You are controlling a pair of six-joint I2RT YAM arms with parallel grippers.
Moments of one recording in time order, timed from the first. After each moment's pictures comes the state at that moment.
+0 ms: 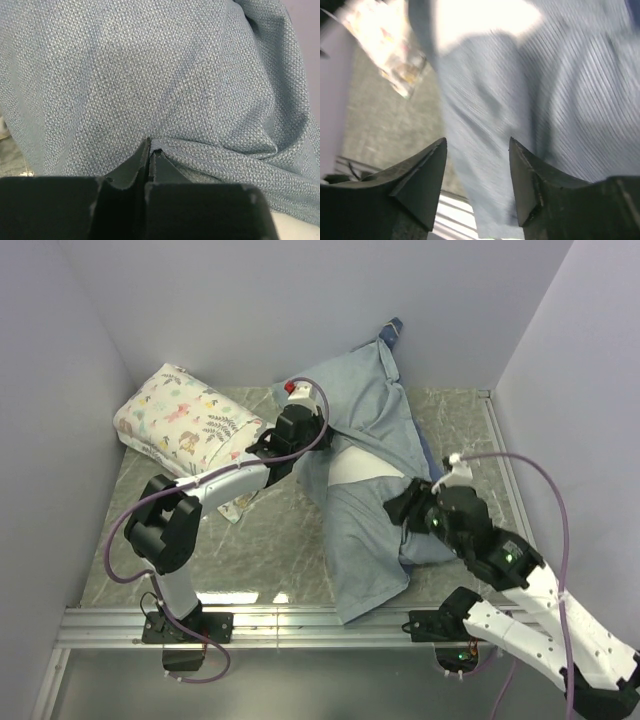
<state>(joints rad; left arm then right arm) -0.66 1.78 1.29 0.18 -0.15 -0.55 0.72 0.62 0.79 -0.69 0.25 0.77</state>
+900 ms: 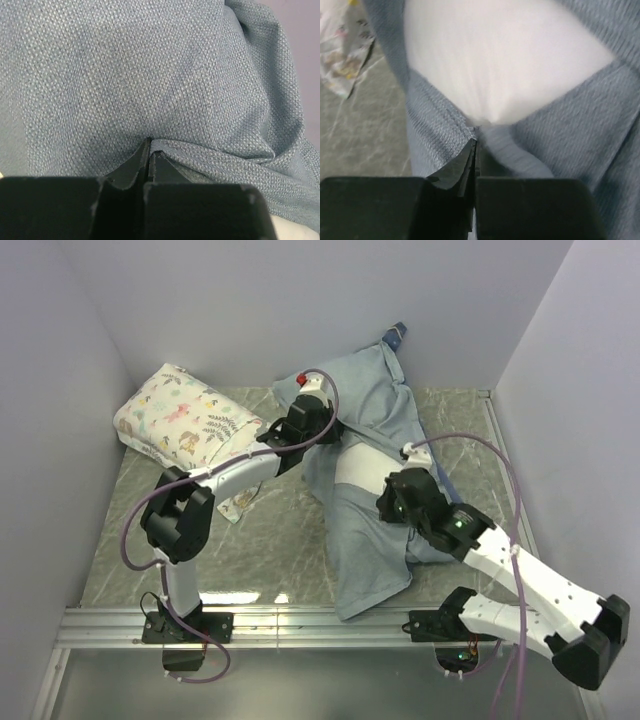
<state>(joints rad) -0.66 1.88 1.44 0.10 -0.11 -0.57 0.74 0.97 0.87 -0.58 0.33 0.62</state>
